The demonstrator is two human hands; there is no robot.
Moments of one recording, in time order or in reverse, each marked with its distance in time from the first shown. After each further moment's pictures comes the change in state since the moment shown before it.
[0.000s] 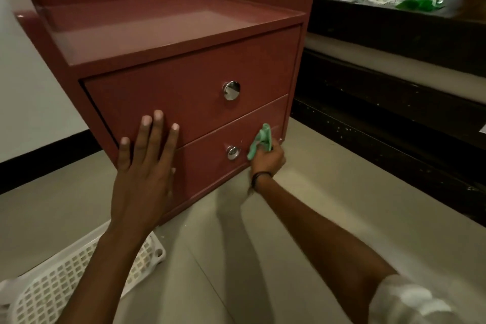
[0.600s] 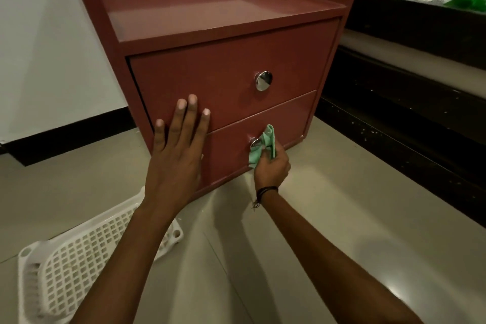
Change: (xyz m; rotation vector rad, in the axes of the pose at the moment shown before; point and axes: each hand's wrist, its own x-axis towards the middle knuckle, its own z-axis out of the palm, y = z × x) left_hand 0.000 0.003 0.008 0.006 -0.029 -0.035; right_hand -0.061 0.011 0.000 0.014 -0.088 -0.095
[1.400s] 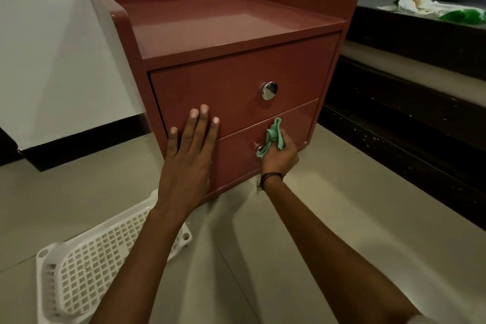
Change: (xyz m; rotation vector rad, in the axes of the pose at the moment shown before) left_hand -0.002 0.000 0.002 0.005 -0.021 0.005; right_hand 0.010 -0.043 0.009 0.095 0.107 -0.051
